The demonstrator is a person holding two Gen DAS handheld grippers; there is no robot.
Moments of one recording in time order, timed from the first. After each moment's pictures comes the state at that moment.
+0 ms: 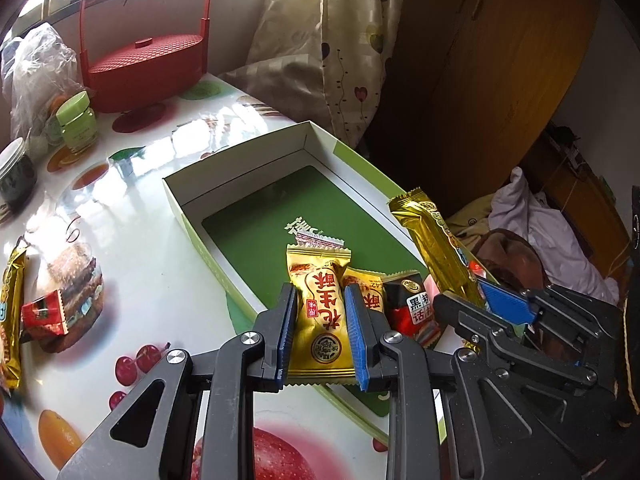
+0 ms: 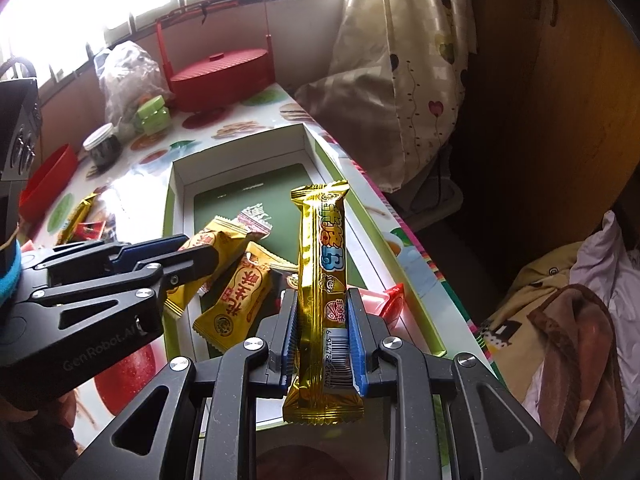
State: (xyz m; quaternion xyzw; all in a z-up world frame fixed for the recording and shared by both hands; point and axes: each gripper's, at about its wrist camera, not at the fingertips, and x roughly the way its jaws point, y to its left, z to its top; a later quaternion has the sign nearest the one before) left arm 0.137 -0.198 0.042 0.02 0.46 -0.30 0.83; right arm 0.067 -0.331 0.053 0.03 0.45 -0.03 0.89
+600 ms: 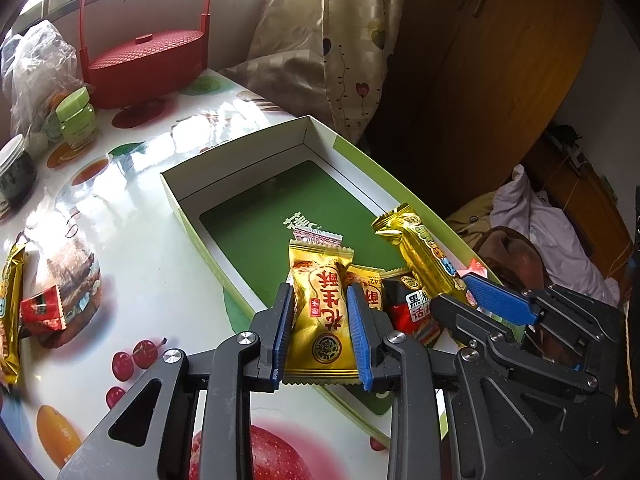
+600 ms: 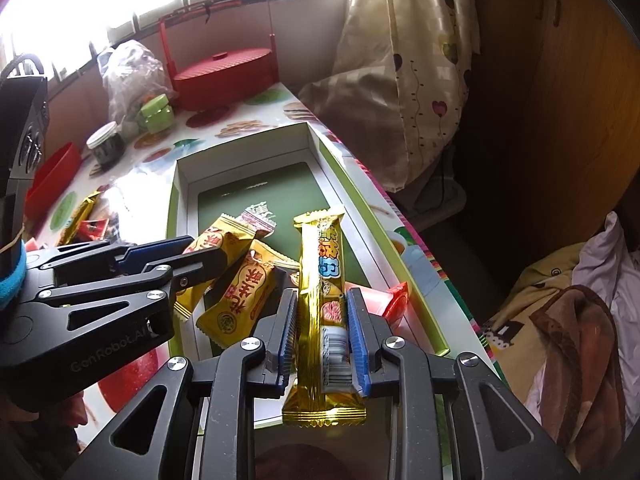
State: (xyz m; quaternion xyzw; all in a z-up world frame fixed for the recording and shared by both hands) left arm 0.137 -0.198 0.039 0.03 0.47 -0.30 0.83; right arm 0.067 -0.328 0.052 0.03 0.45 -0.03 0.89
